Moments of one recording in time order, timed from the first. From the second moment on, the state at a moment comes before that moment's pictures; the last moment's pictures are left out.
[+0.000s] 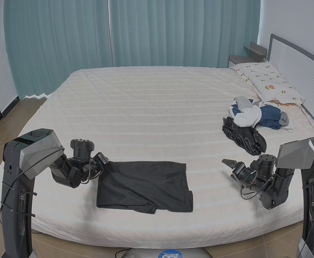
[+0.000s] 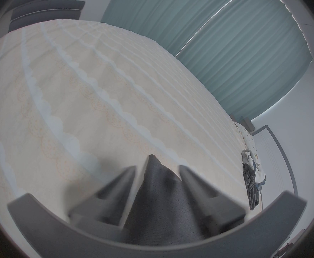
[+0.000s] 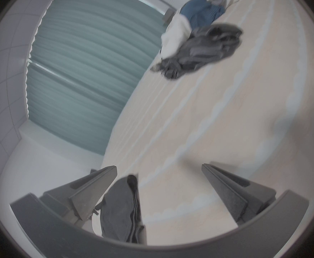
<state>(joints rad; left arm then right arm) -0.14 2.51 -1.15 -0.78 -0.02 -0.80 0.12 2.52 -0.67 -1.51 0.23 0.95</state>
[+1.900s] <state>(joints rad) -0.13 2.46 -1.12 -0.79 -0.05 -0.94 0.42 2.72 -1.45 -0.90 0.03 0.80</state>
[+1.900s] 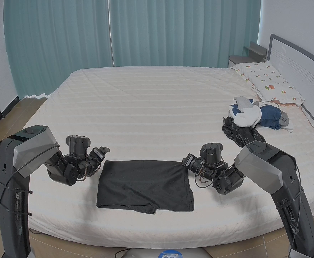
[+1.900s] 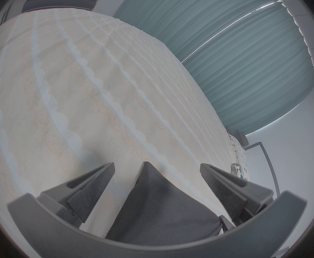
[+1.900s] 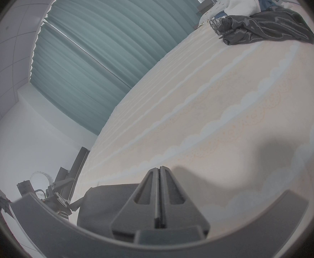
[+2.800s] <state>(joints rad) -0.06 2.32 -0.94 -0.92 -0.15 -1.04 0.21 2.36 -0.94 -1.01 -0.01 0.73</state>
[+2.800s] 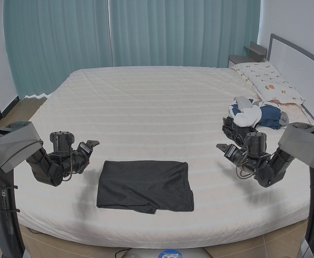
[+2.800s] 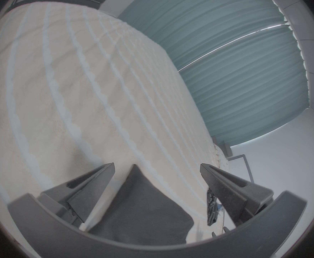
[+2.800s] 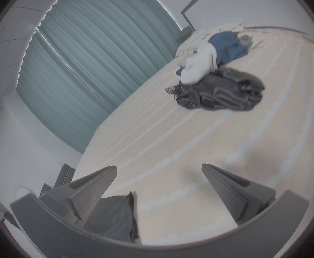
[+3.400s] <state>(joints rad) -0.06 1.60 -0.56 -0.92 -0.16 -0.74 0.11 1.54 -0.32 -1.13 0.05 0.55</state>
